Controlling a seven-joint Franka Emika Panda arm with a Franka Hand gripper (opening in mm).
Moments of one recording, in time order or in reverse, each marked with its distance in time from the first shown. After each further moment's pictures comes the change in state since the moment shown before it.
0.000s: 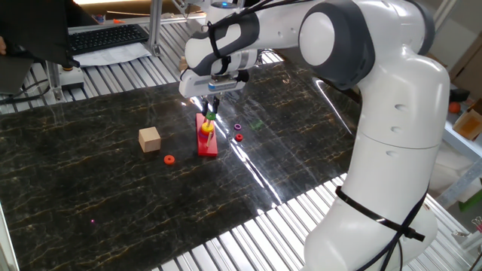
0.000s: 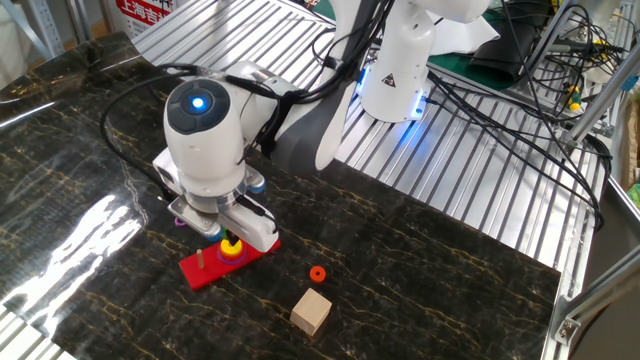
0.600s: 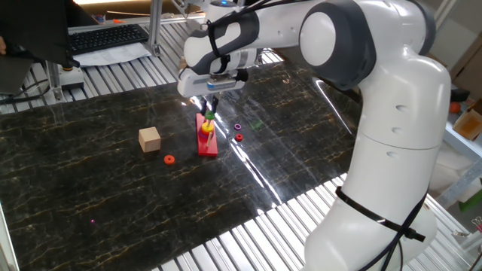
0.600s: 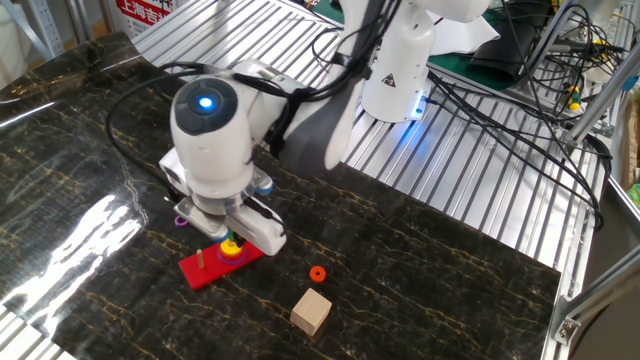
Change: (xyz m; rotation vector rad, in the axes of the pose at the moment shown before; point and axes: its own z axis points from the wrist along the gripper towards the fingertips) arm 0.001 0.007 -0.004 -0.002 0.001 0.011
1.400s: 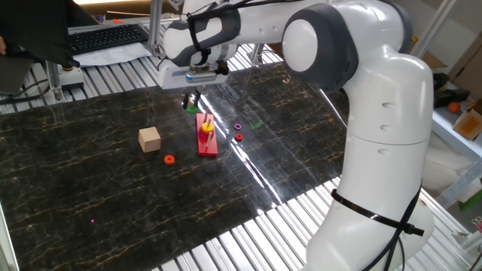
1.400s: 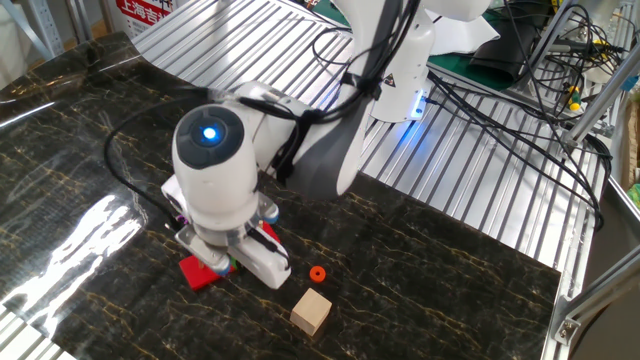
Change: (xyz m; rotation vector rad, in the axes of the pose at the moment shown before) arm -0.033 0.042 -0.010 -0.005 -0.002 0.045
